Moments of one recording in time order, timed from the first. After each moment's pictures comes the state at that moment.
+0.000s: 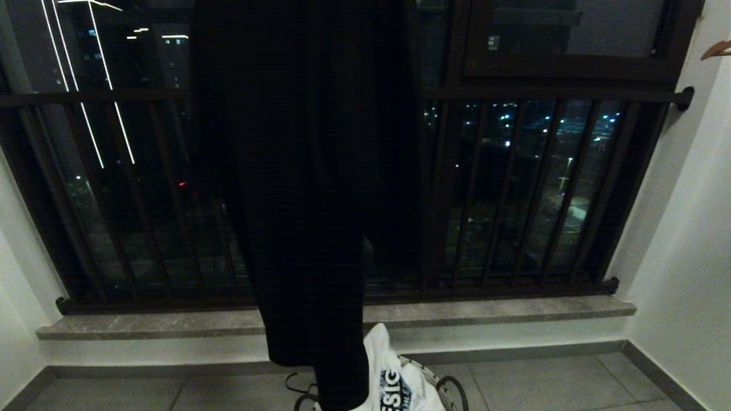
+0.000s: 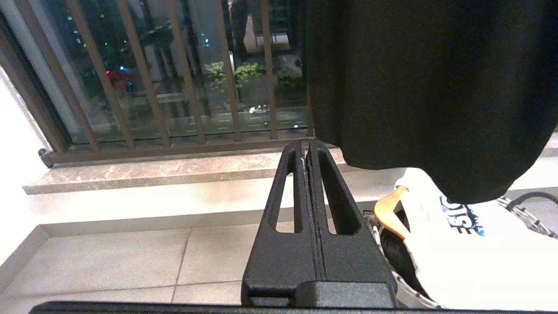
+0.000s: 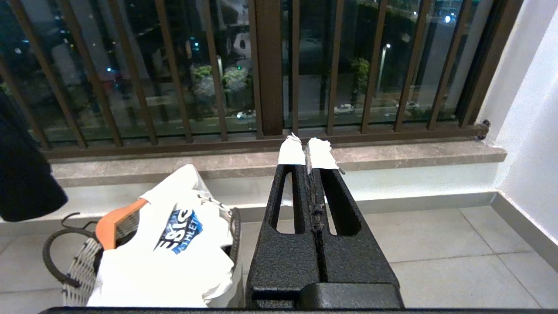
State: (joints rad) left arm 0.00 0.00 0.00 -0.01 -0.02 0.03; right arm 0.00 0.00 0.00 -0.01 -0.02 0.04
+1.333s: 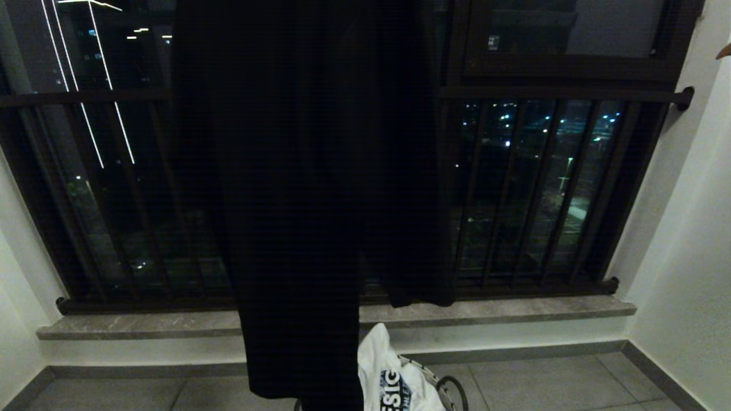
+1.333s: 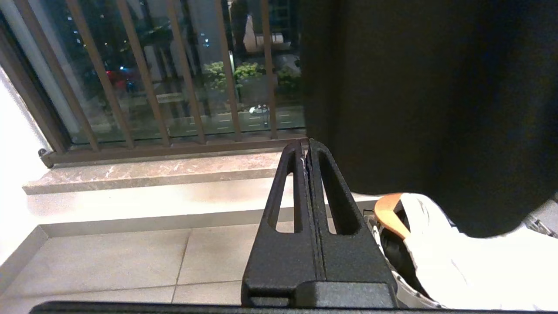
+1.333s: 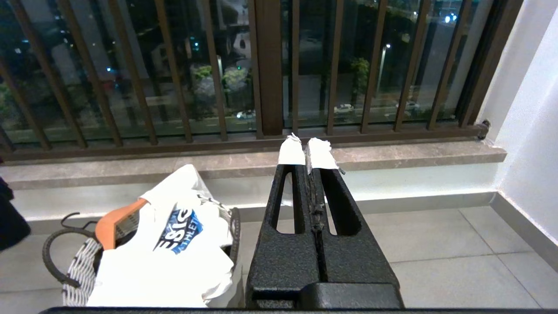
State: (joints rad) left arm 0.00 0.00 0.00 -0.01 -0.03 0.04; right arm 0.00 0.00 0.00 -0.01 -0.02 0.04
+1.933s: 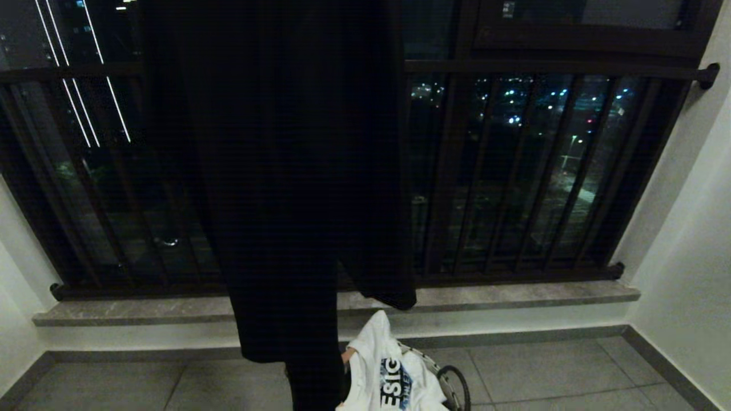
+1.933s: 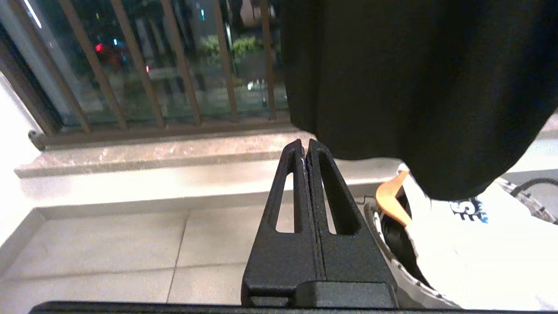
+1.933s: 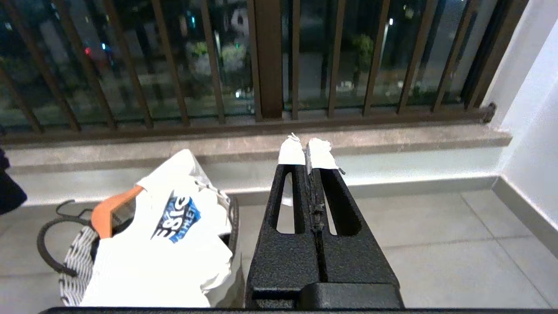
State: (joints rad) left arm 0.00 0.00 0.00 -0.01 -0.02 0.03; right arm 0.00 0.00 0.00 -0.01 -0.02 0.04
